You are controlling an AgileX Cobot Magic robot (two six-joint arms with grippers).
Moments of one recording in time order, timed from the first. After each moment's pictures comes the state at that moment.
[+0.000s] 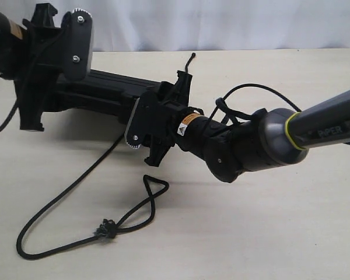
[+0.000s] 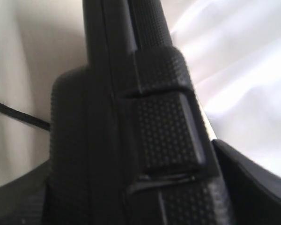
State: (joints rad) left arm -0.27 1.46 -1.05 -0.01 0.65 1.24; right arm 0.68 2.00 -0.96 0.17 -0.59 -0.95
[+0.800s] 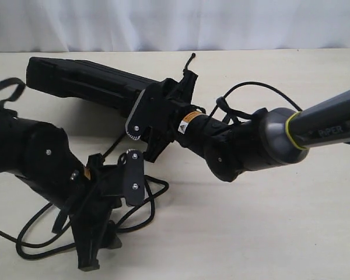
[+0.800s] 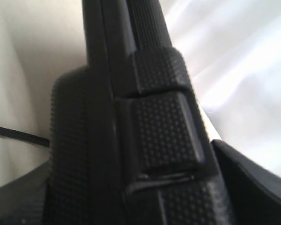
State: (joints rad) left arm -0.55 1.70 -0.71 -0.40 0.47 1.09; right arm 0.68 2.00 -0.96 0.18 -0.61 -0.84
